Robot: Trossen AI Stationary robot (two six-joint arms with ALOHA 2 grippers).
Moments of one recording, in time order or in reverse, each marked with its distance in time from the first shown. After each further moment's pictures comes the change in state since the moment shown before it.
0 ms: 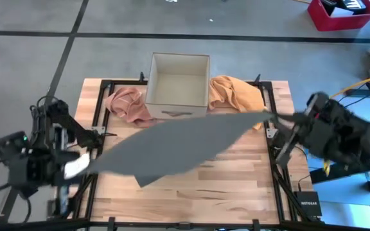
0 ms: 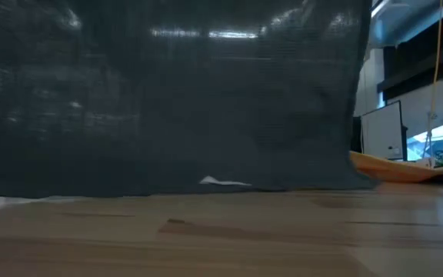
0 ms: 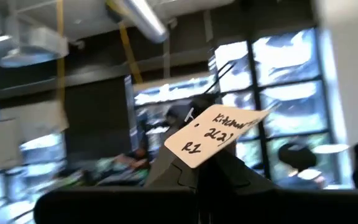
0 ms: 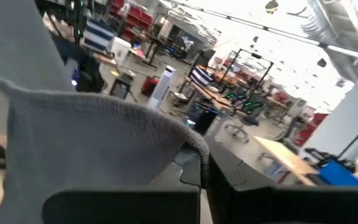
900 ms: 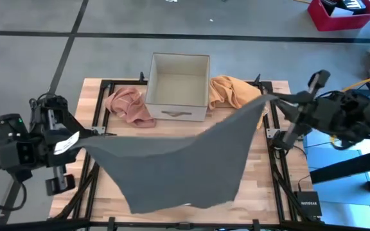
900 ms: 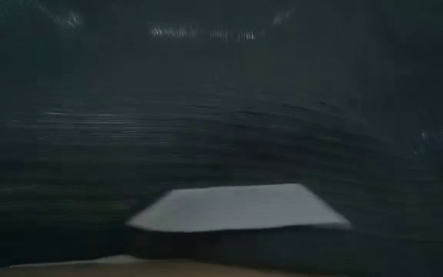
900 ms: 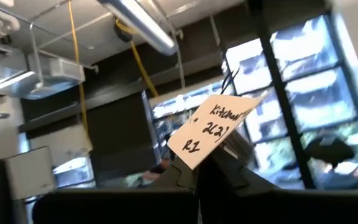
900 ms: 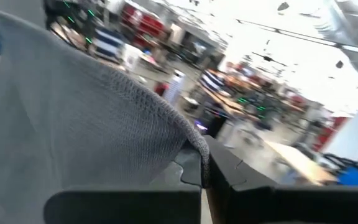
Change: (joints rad) left arm 0.033 -0.083 0.000 0.010 -0.030 0.259; right arm -0.107 -0.119 0.003 -0.170 -0.153 0.083
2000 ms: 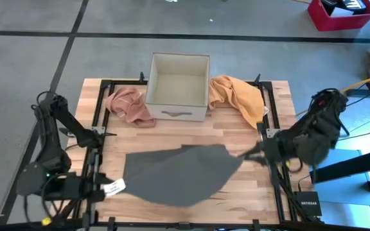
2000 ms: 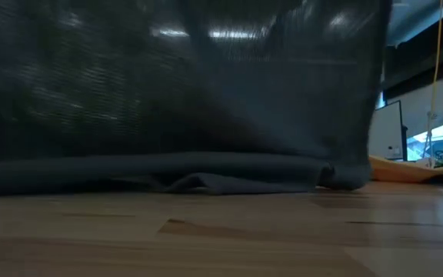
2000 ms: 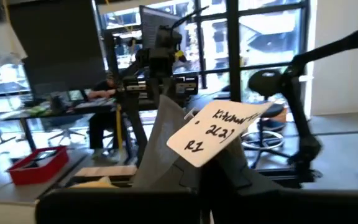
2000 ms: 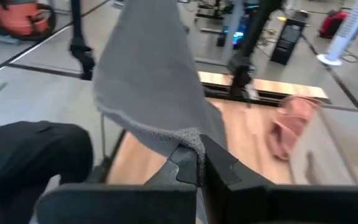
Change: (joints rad) left arm -0.011 -0.007 -0.290 -0.583 -0.097 -1.028; right arm -0.062 -0.262 -0.778 0.019 -0.729 0.725
